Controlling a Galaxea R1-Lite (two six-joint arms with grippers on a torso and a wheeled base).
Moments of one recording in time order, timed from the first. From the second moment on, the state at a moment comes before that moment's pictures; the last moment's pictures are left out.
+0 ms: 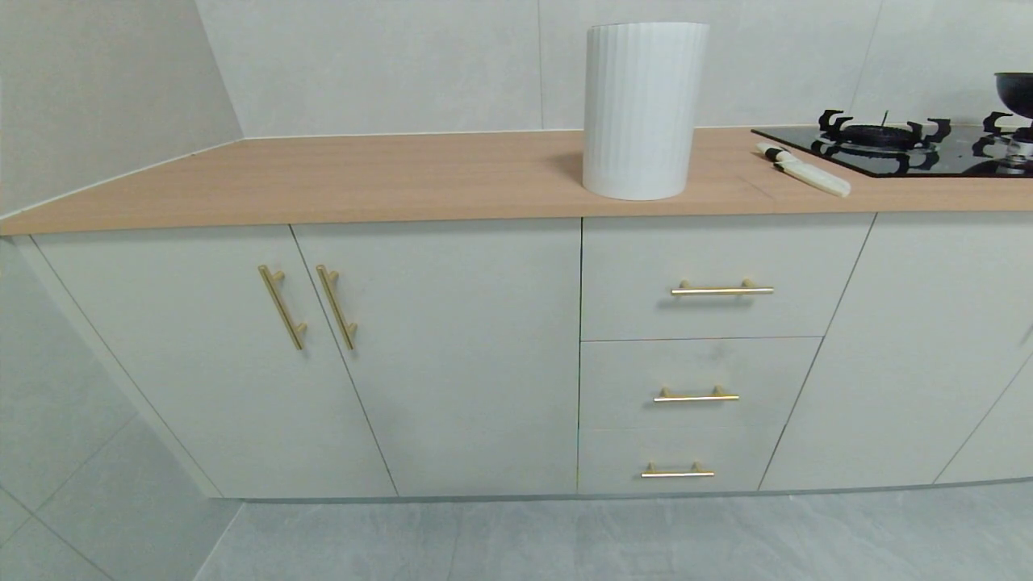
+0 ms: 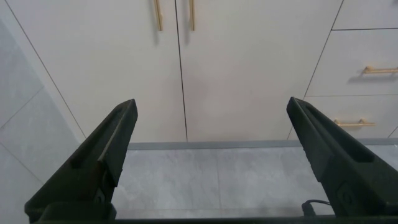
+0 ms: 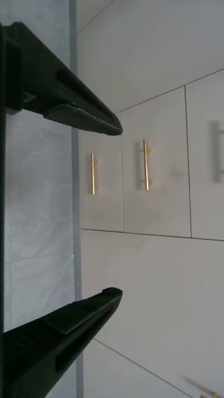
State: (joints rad) left arm -0.01 0.00 0.00 0.00 0.00 0.00; right arm 0.00 0.00 0.00 0.00 0.00 0.02
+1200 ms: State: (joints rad) left arm -0.01 0.00 0.00 0.00 0.00 0.00; right arm 0.00 0.00 0.00 0.00 0.00 0.02
